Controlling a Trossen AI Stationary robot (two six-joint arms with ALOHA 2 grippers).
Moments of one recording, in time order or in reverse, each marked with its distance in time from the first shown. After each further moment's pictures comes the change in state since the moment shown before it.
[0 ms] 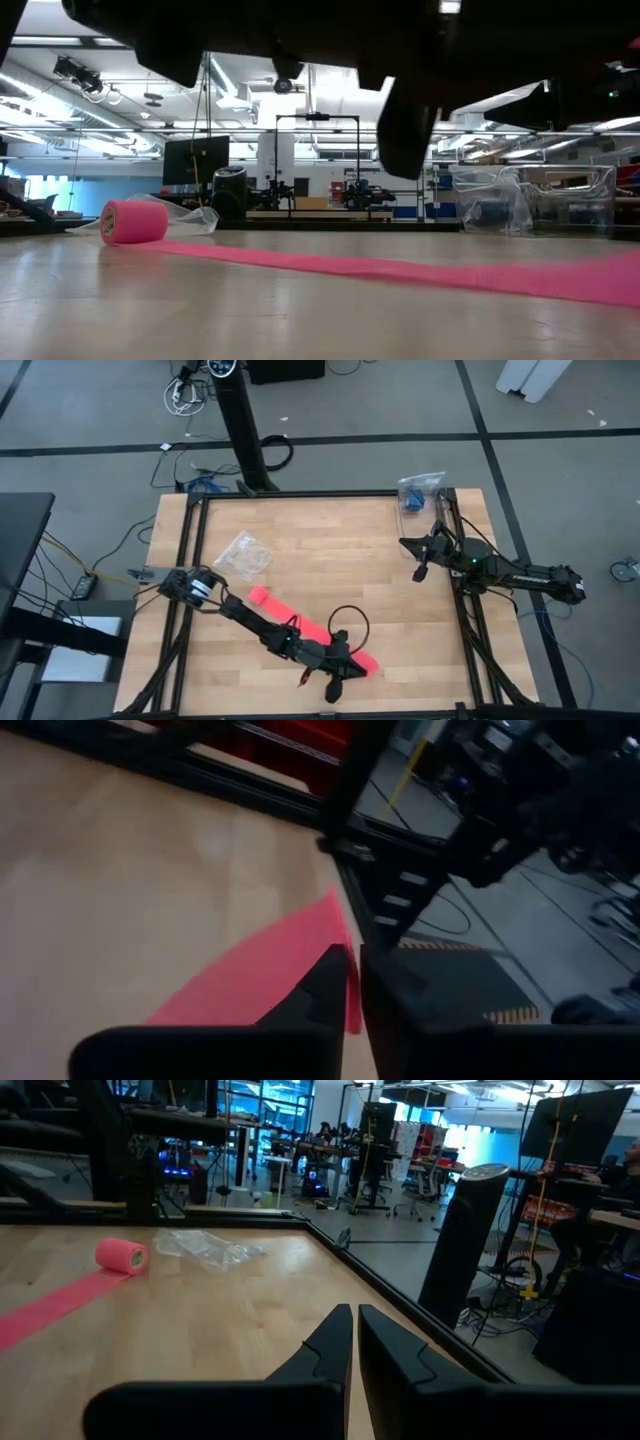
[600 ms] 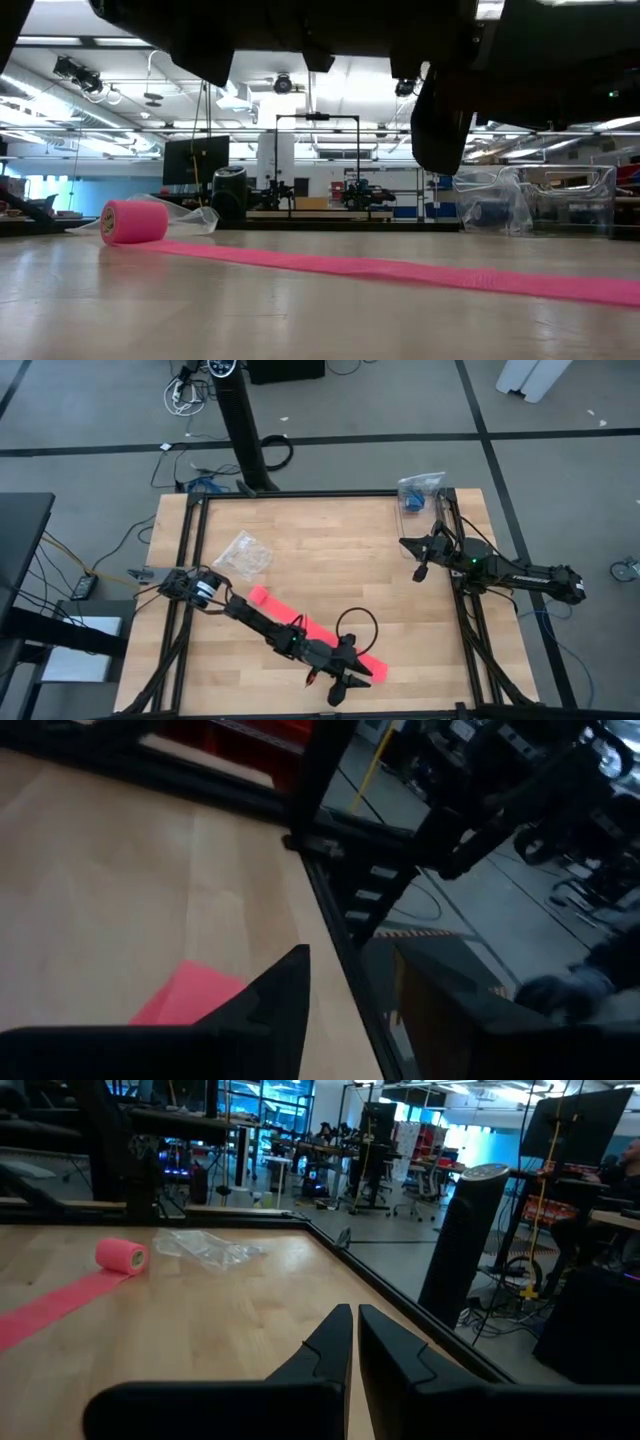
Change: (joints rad) left arm 0.020 0.028 0.064 -0.034 0.111 0.010; right arm 0.000 0.000 0.000 0.000 0.000 0.000
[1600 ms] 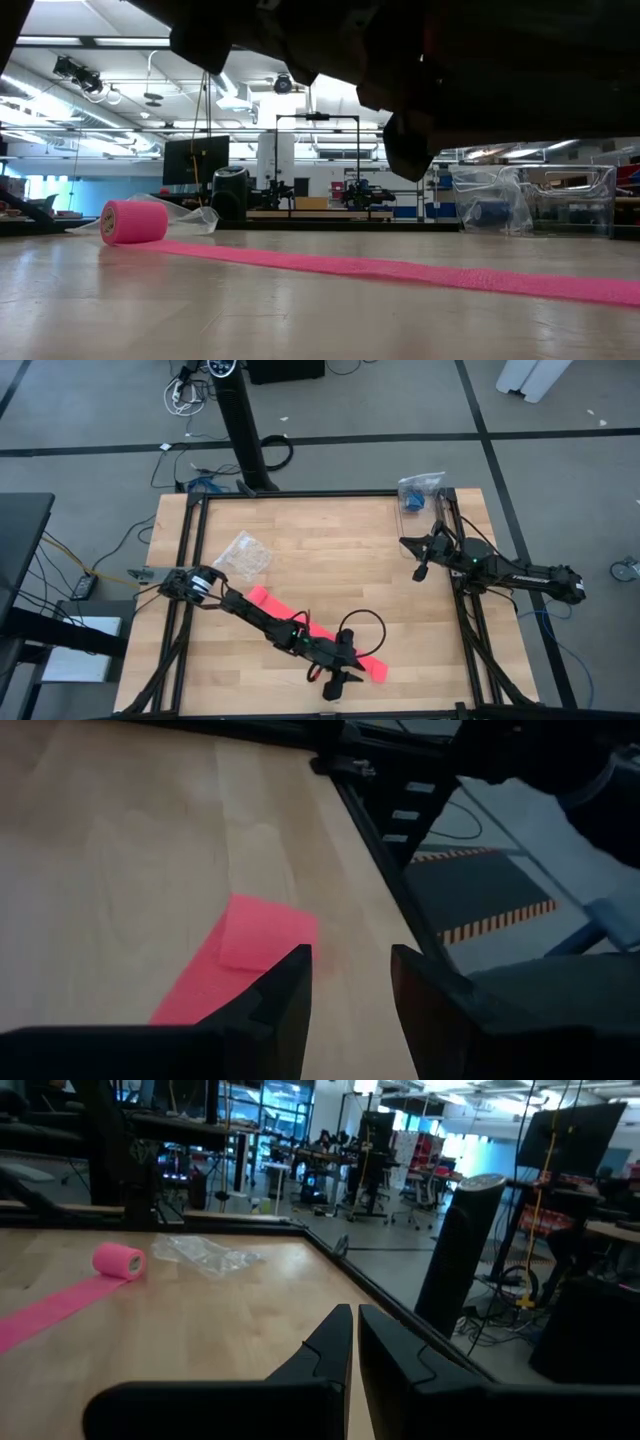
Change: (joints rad) left arm 0.017 -0.053 0.000 -0.254 0.023 0.137; right arm 0.000 0.000 0.000 0.023 0.000 -0.022
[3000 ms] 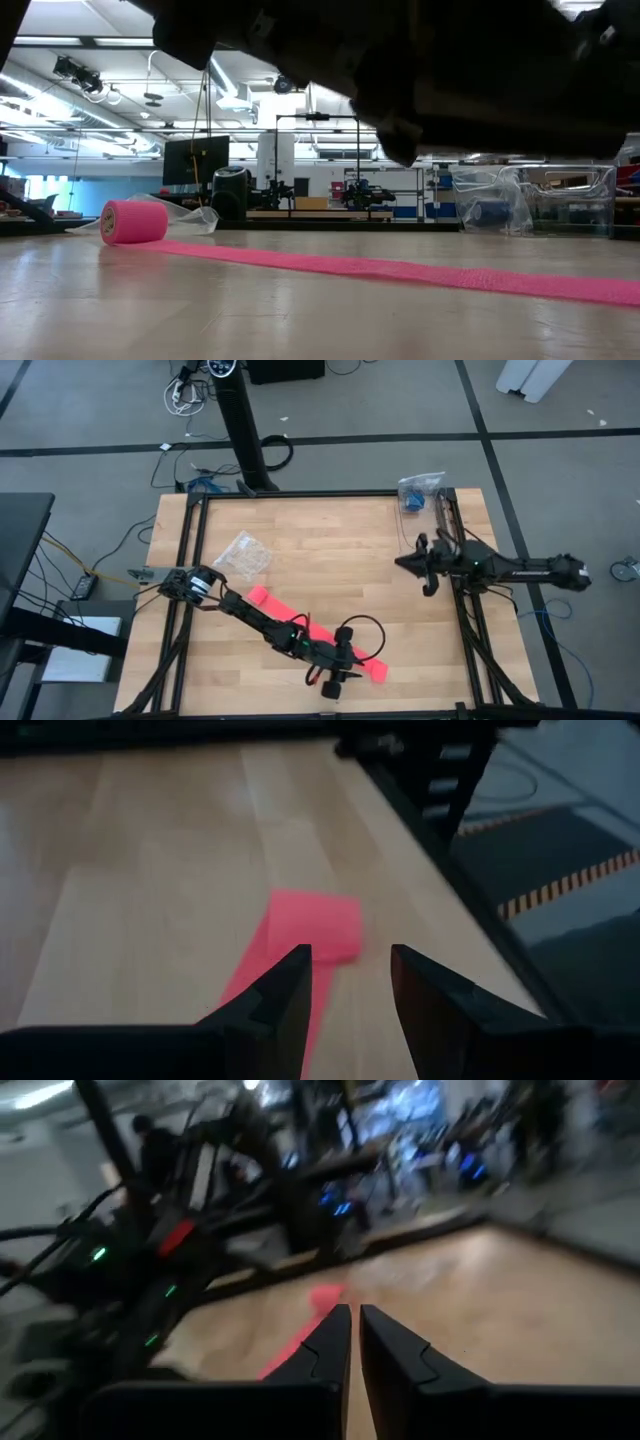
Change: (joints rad) left arm -0.017 -0.002 -0.001 -0.061 -0.108 0.179; right arm 0.142 0.145 0.000 0.165 -0.265 0.468
